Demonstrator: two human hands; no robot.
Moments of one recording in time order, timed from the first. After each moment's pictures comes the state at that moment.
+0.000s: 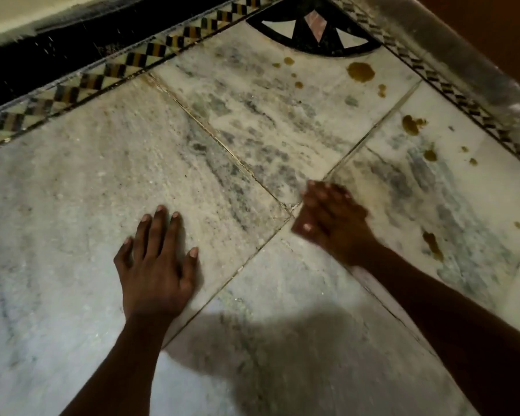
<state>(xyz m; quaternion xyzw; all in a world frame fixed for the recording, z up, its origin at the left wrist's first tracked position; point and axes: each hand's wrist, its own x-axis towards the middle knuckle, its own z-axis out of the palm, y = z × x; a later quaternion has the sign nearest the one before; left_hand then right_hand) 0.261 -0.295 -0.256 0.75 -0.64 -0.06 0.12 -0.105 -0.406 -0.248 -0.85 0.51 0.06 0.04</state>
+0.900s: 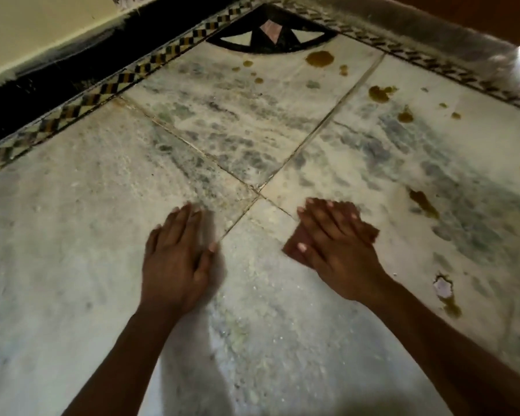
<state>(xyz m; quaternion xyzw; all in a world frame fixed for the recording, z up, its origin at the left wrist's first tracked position) 0.192 -0.290 -0.255 0.65 -0.74 -0.07 0.16 -0.125 -0.285 -0.266 -0.79 0.61 -0.06 0.04</state>
